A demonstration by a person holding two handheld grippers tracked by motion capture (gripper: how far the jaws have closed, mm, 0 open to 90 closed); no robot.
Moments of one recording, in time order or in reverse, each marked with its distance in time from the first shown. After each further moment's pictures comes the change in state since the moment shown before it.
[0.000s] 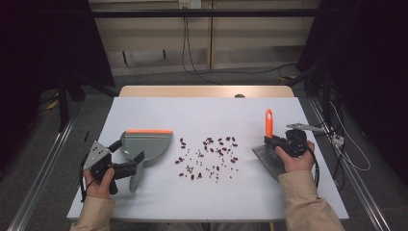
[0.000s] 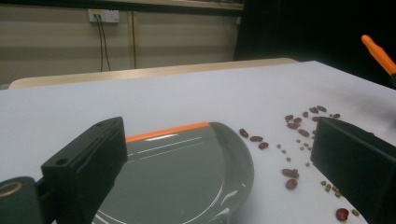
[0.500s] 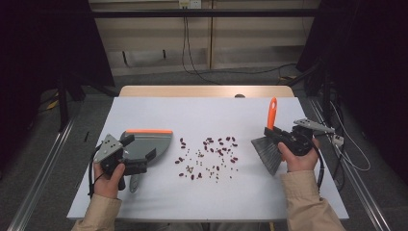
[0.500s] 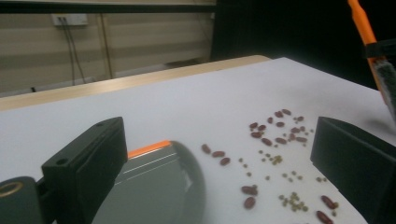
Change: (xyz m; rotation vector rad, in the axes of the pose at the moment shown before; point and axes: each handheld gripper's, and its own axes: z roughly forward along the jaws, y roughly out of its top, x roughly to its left) left arm -0.034 0.030 0.016 0.037 -0.104 0.058; right arm 0.018 0.016 -0.026 -0.184 0.081 -0.012
